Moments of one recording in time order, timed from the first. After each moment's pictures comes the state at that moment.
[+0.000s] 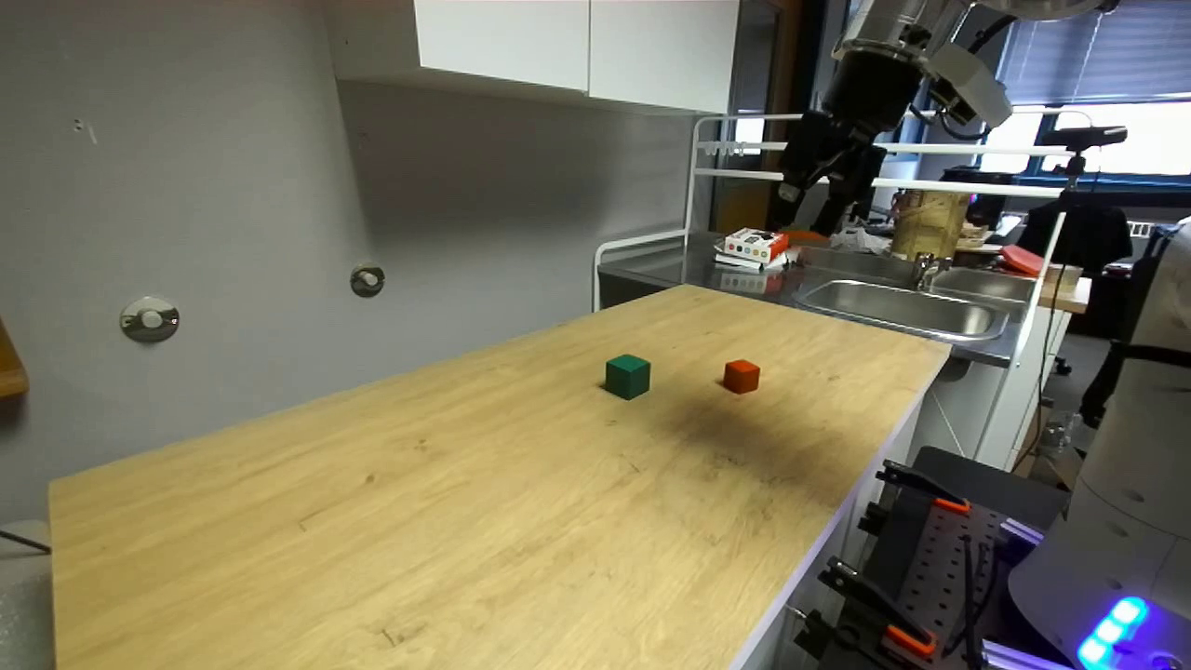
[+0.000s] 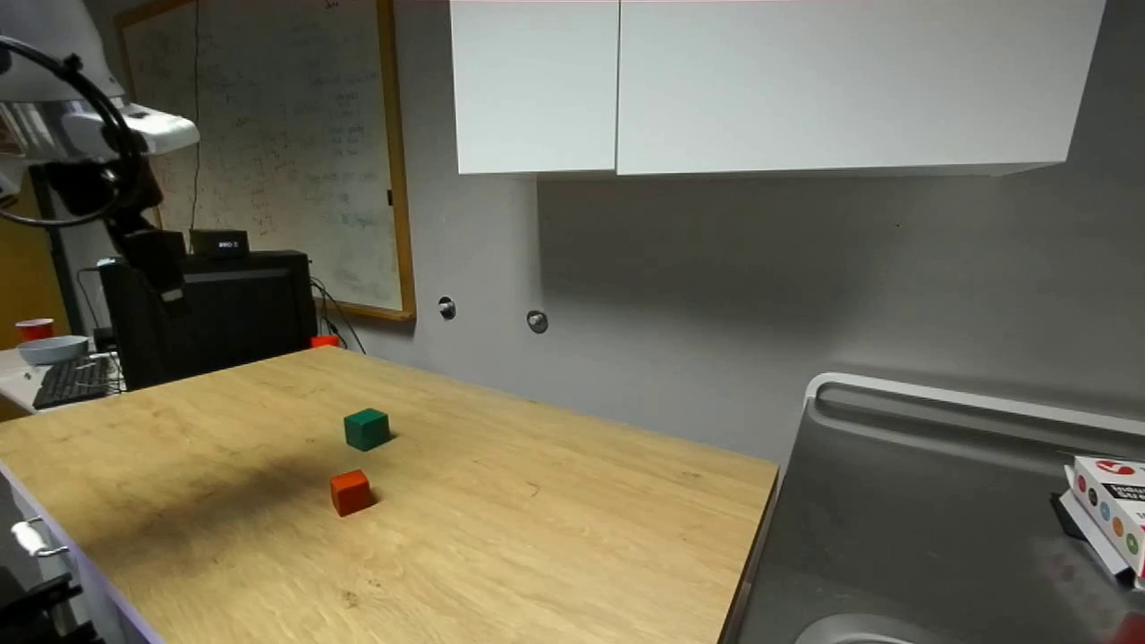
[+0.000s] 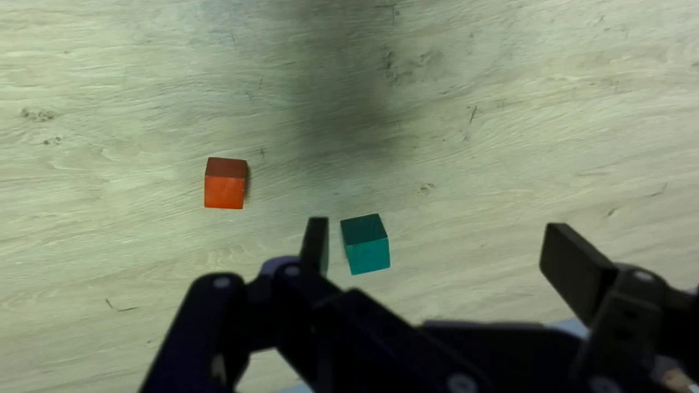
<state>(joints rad) -0.03 -0.98 -0.02 -2.80 0.16 2.09 0.08</state>
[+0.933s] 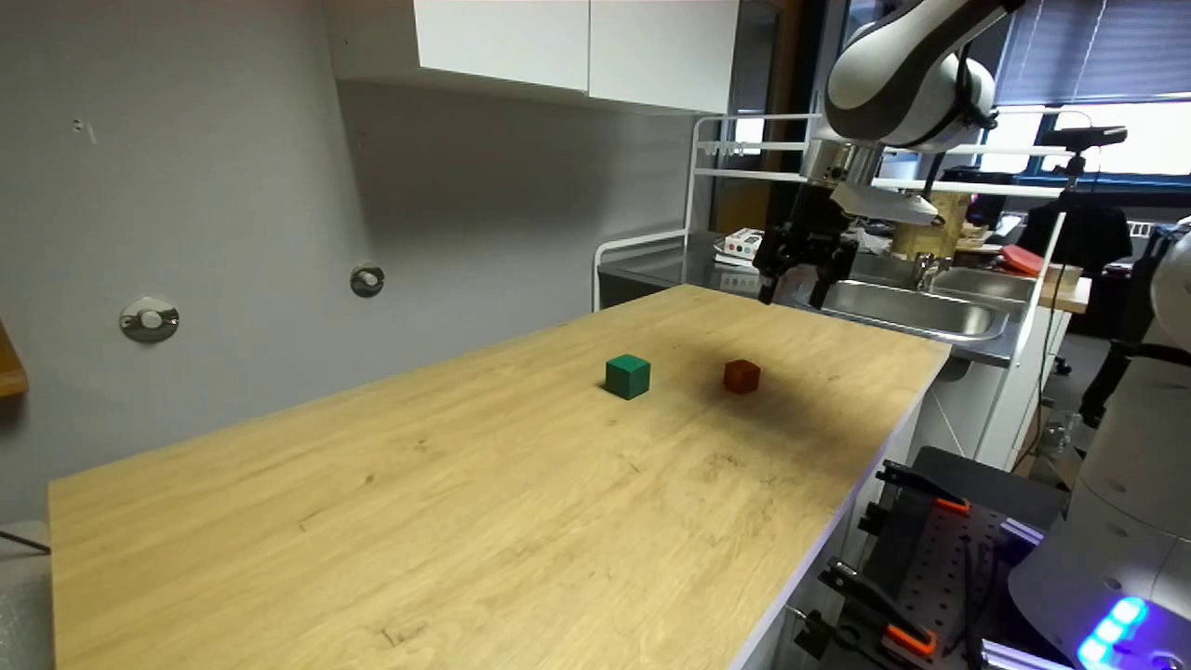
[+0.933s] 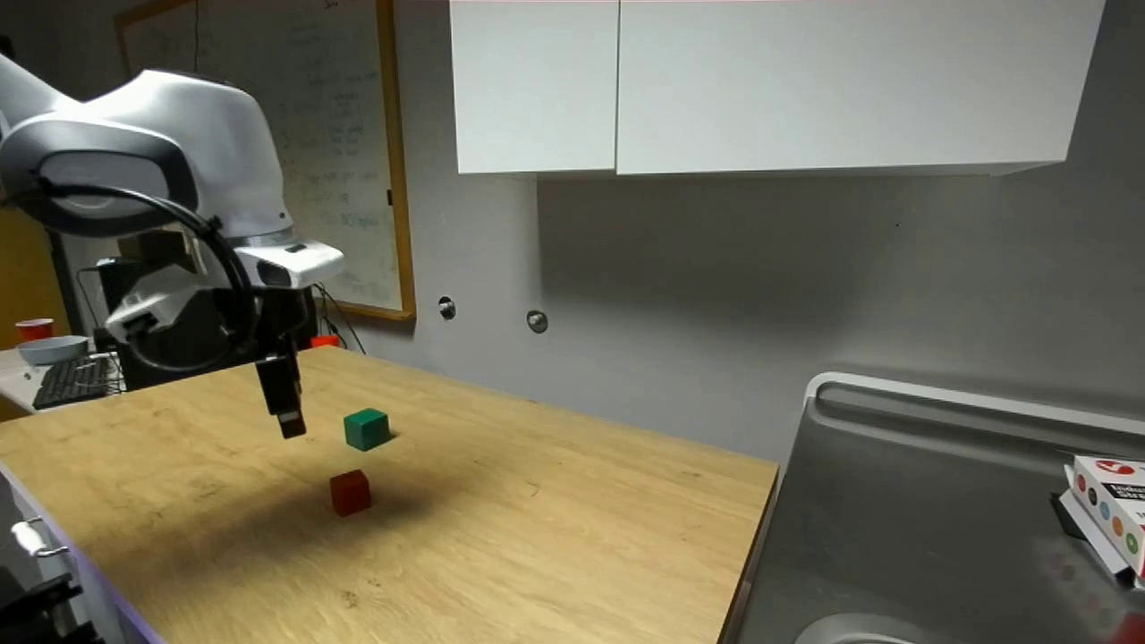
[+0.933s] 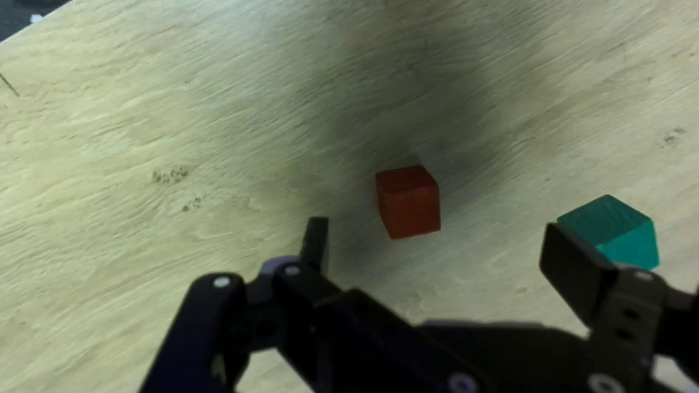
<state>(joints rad) -0.23 -0.45 -0.13 -2.74 0.09 2.40 0.08</state>
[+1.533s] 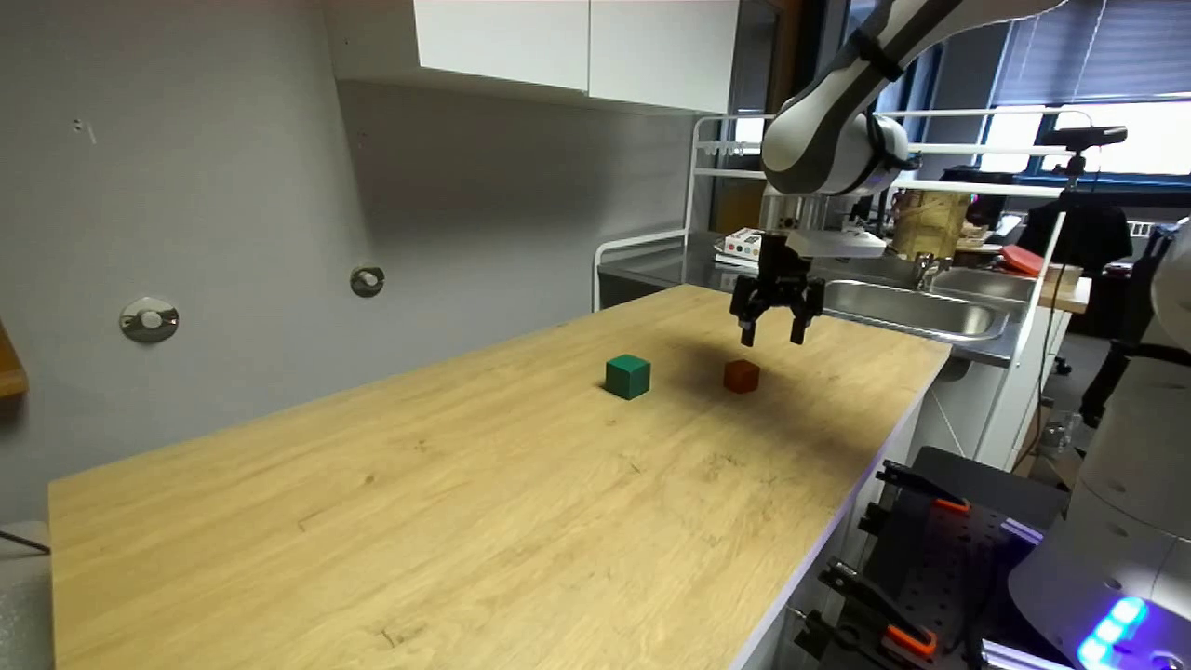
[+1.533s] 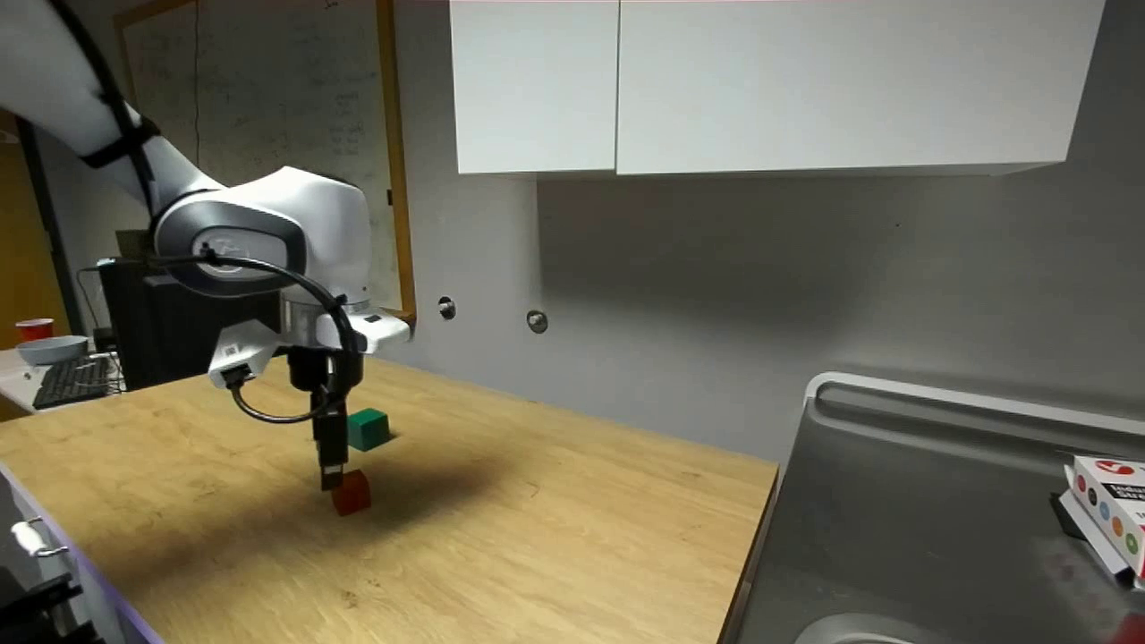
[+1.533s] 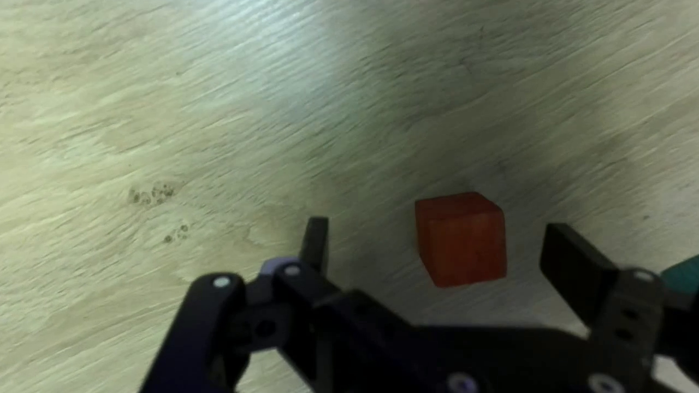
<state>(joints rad) -0.22 -0.10 -0.13 -2.57 0.08 2.40 0.08</state>
